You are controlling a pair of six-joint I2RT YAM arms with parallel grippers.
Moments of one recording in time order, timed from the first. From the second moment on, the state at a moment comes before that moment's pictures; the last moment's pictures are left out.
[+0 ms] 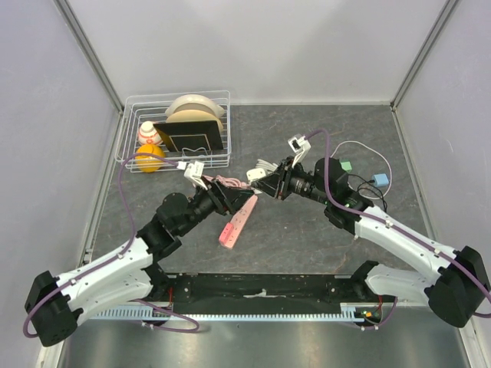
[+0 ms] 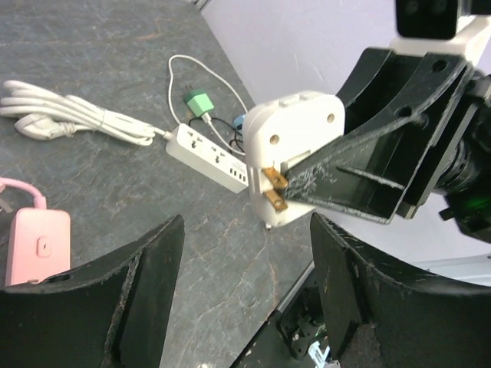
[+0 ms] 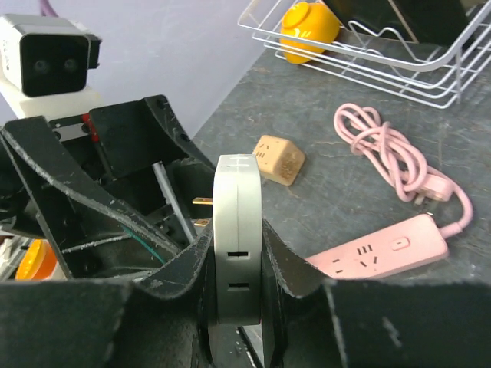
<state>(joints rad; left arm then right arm) -0.83 0.81 0.48 0.33 -0.04 -0.77 0.71 1.11 0.80 0.19 -0.34 0.60</state>
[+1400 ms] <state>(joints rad) -0.72 0.78 0.40 0.51 -0.01 -0.90 0.70 1.10 0.77 0.28 -0.45 0.65</state>
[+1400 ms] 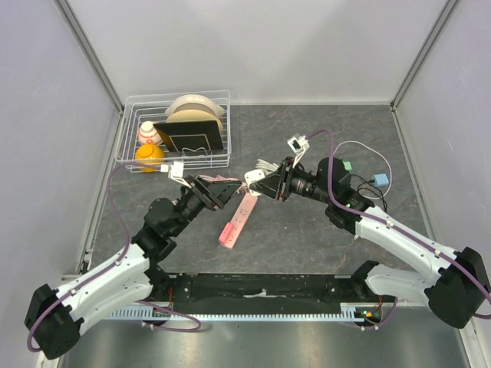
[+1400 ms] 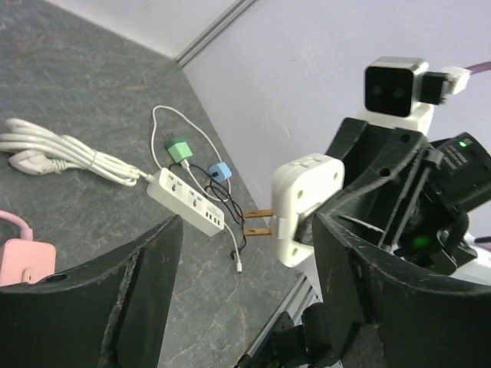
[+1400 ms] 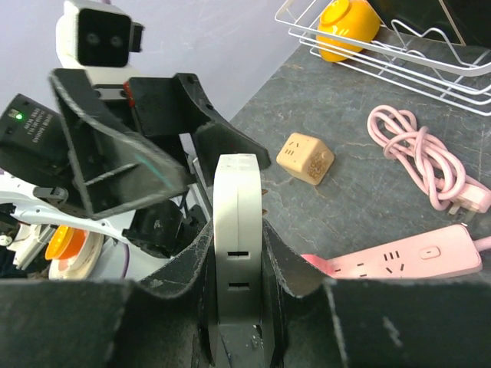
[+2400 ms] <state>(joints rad) -0.60 0.98 0.36 0.97 0.44 -1.07 0.68 1.17 0.78 0.42 -0.58 0.79</state>
